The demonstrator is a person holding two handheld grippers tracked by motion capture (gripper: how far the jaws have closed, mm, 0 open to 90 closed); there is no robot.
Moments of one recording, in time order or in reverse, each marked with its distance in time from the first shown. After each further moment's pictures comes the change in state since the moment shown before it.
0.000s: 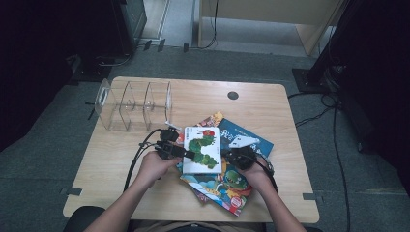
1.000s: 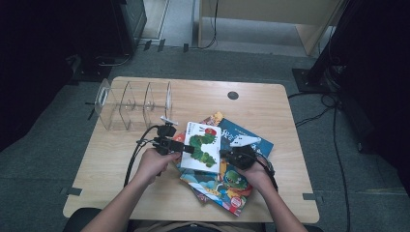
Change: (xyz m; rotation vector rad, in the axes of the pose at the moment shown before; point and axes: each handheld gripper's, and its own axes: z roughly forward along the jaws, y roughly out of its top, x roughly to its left) left arm 0.002 0.012 -0.019 -0.074 -0.067 -0.084; right arm -0.001 0.000 -0.001 -0.013 0.048 0.061
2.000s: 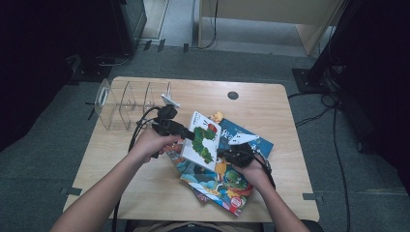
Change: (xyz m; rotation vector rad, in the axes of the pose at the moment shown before) left arm -0.016 0.049 -0.027 0.143 -0.026 -0.022; right arm -0.005 0.003 0.009 -0.015 0.047 0.005
